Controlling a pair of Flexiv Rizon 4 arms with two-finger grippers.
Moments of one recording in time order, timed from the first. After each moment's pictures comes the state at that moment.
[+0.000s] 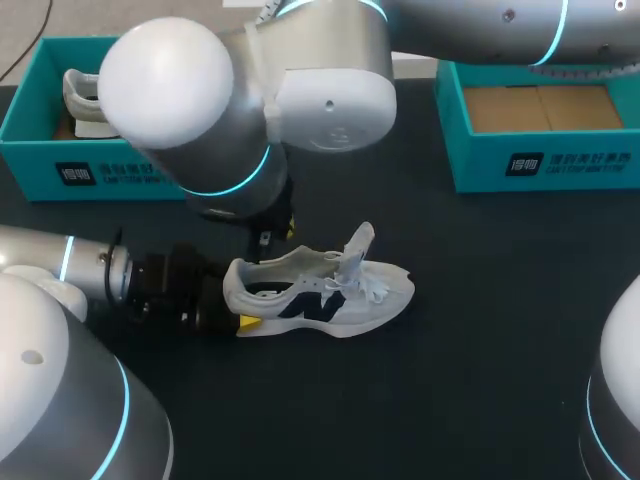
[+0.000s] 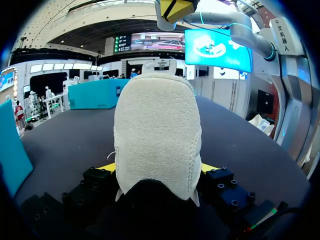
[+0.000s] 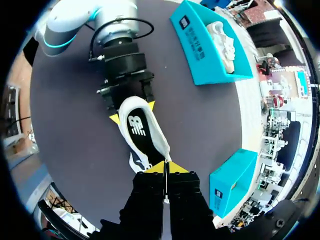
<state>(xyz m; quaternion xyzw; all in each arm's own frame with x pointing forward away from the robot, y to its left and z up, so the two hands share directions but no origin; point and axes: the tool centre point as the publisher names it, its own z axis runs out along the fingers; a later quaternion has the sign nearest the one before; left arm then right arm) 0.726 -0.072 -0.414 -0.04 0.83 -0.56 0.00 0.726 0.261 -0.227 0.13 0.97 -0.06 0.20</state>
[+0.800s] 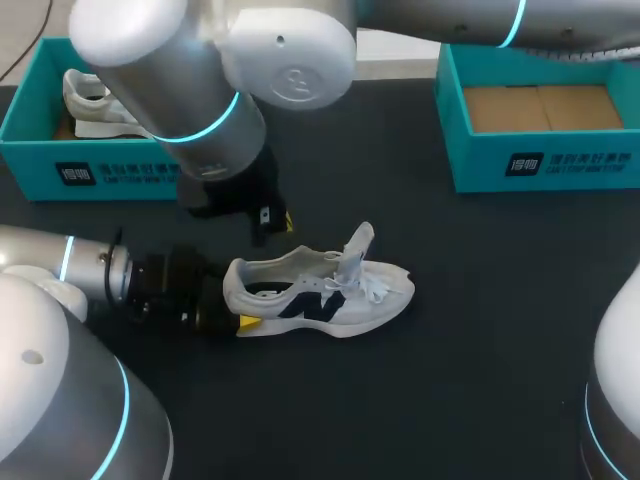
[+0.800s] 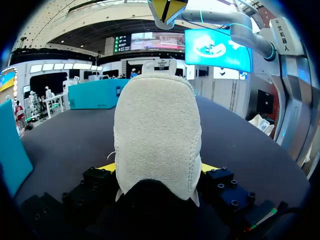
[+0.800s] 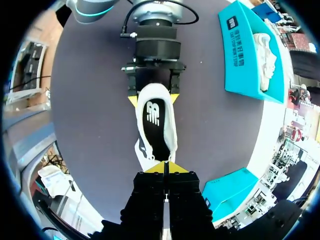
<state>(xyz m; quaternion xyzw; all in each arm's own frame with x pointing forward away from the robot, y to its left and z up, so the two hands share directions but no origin) 0.726 -0.072 -0.414 -0.04 0.83 -0.56 0.00 0.732 0.270 -0.229 0.00 0.99 -0.12 0.10</state>
